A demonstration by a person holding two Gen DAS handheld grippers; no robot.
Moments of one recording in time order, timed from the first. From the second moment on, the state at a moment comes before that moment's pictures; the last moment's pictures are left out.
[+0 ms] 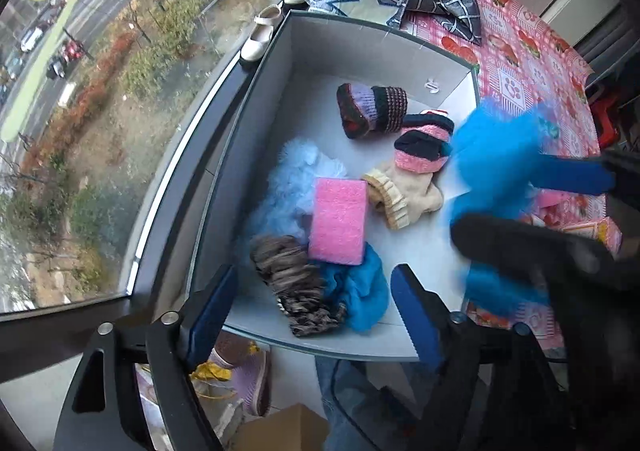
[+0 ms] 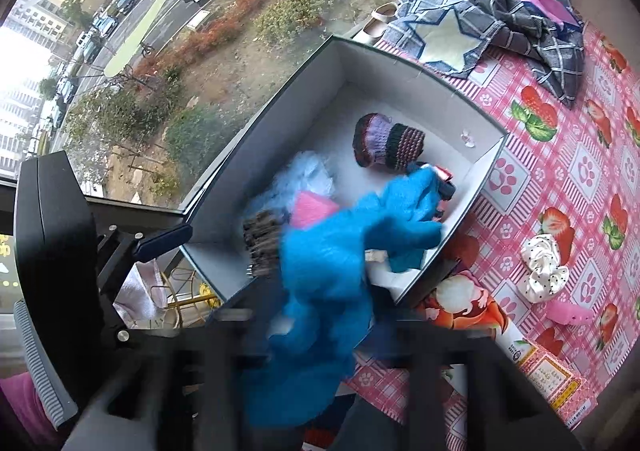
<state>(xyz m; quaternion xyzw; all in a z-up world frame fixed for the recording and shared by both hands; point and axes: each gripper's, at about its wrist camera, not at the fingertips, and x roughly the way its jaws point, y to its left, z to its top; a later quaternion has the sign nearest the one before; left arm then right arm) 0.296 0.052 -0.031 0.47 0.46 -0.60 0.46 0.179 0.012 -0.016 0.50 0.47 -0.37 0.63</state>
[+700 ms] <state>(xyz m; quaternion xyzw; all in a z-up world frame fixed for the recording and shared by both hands) 0.183 0.024 -0.051 0.49 0.39 -0.68 0.39 -0.020 0.022 0.035 0.58 0.39 -0.51 0.51</state>
